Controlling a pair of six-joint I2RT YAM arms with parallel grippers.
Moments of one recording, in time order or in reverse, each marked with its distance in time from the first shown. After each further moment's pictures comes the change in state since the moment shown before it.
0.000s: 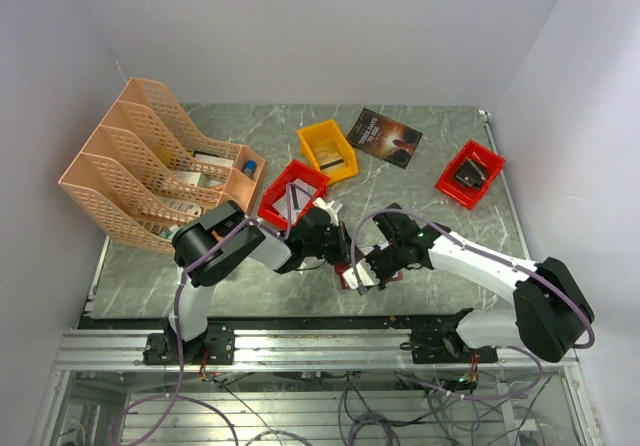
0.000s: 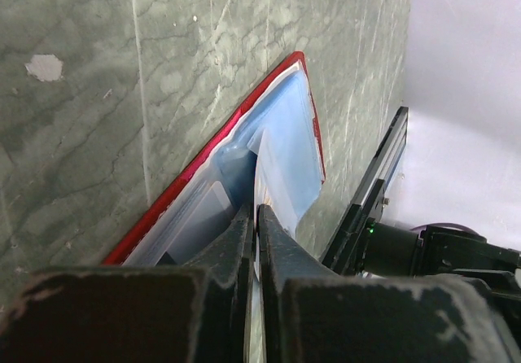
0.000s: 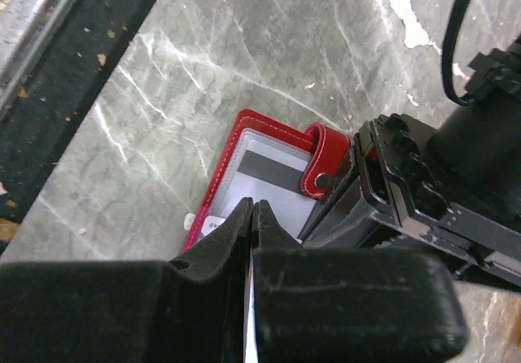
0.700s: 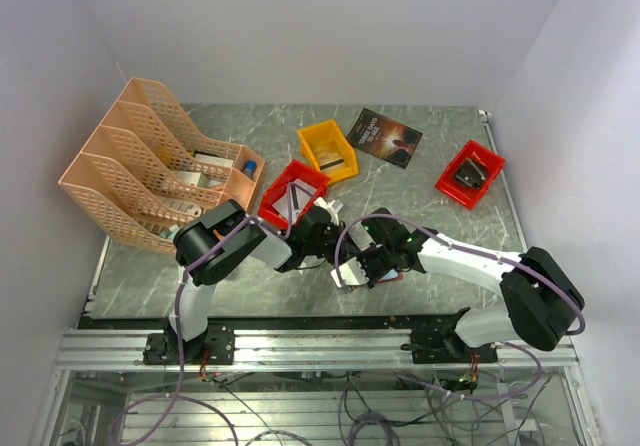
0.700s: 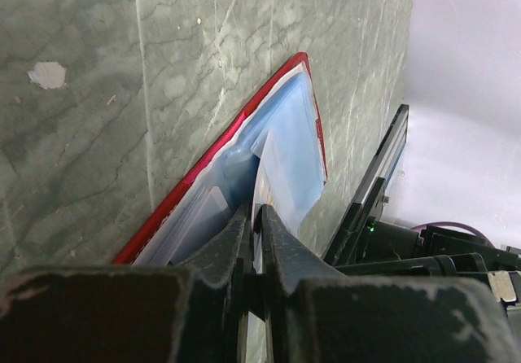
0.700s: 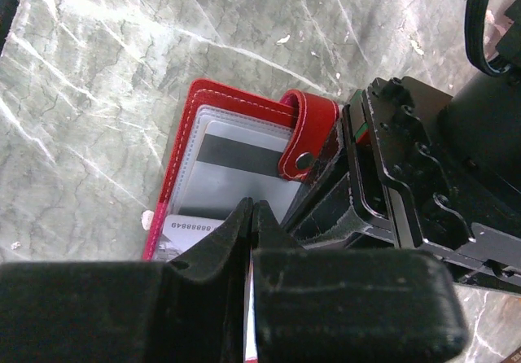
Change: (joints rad) left arm 0.002 0.012 0.014 -0.010 0.018 0.003; right arm 0.079 0.084 -0.024 0.179 0.237 0.135
